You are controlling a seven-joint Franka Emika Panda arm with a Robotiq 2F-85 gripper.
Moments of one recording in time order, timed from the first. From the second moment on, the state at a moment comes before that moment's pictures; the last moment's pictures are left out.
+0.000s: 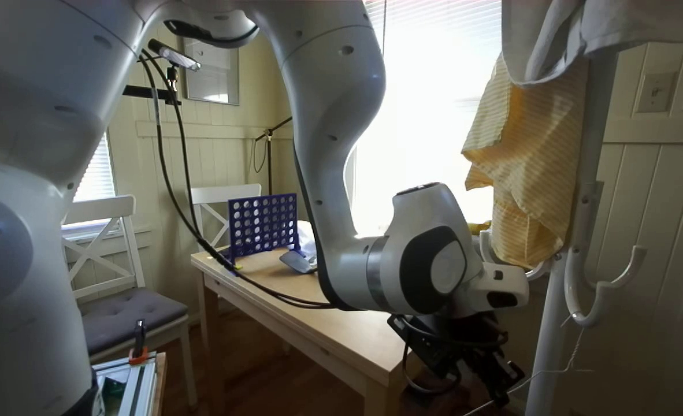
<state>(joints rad) 0.22 0.45 -0.48 -2.39 -0.54 3.23 0.53</state>
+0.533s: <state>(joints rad) 0.34 0.41 -0.61 -2.43 -0.54 3.33 0.53</state>
